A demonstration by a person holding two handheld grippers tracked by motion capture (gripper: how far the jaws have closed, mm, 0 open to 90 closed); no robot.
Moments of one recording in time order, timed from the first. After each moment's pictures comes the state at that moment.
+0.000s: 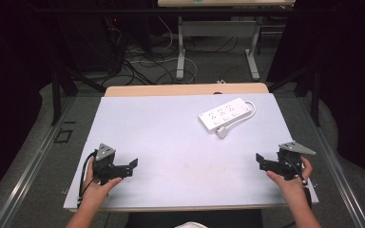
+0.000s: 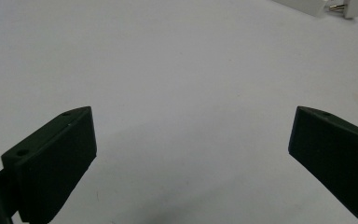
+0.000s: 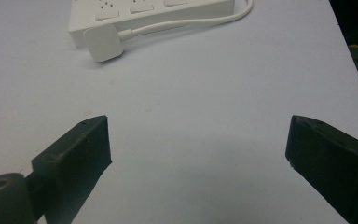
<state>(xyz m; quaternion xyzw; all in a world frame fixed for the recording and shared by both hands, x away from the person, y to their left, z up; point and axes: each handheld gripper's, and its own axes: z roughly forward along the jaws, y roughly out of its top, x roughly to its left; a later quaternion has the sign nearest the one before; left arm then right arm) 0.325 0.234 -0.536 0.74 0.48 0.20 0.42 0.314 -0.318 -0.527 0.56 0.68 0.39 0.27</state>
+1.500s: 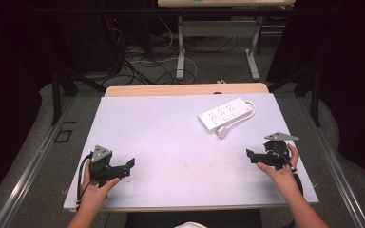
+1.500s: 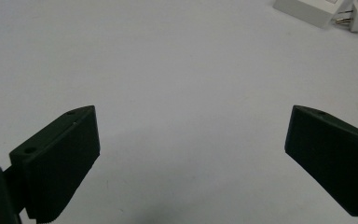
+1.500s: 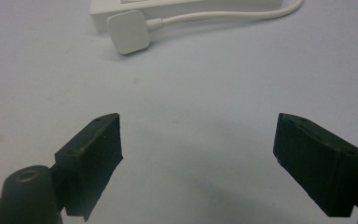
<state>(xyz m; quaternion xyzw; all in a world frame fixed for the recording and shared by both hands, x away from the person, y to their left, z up) 0.318 0.240 -0.536 0.73 0.50 0.21 0.42 0.349 -0.295 -0.521 0.53 0.73 0.36 0.23</state>
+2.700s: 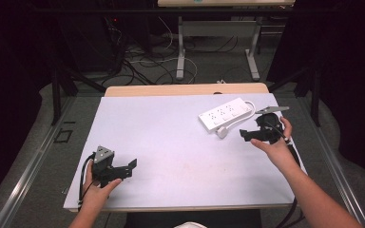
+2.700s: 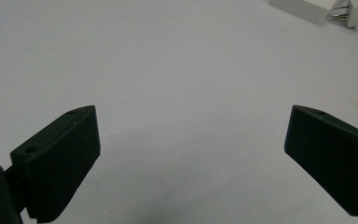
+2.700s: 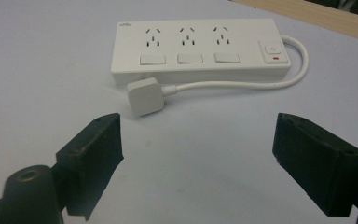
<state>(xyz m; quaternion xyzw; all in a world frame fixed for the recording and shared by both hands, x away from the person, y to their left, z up) 0.317 0.234 -0.537 0.73 0.50 0.21 0.42 0.398 -0.271 -0.458 0.50 0.77 0.34 0.23</state>
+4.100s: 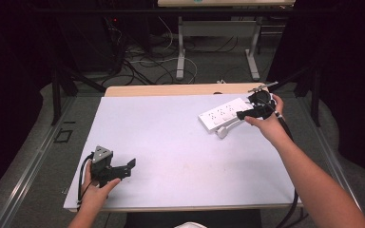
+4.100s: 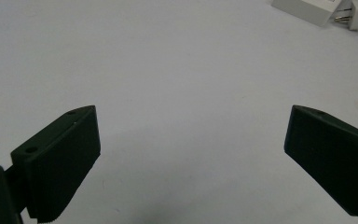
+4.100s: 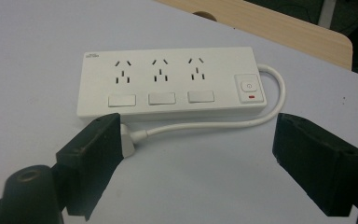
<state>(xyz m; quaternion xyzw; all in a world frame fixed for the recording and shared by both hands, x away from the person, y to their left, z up) 0.318 0.238 -0.537 0.73 0.50 0.21 0.42 0.464 -0.260 -0.434 0.52 0.77 0.29 0.23</state>
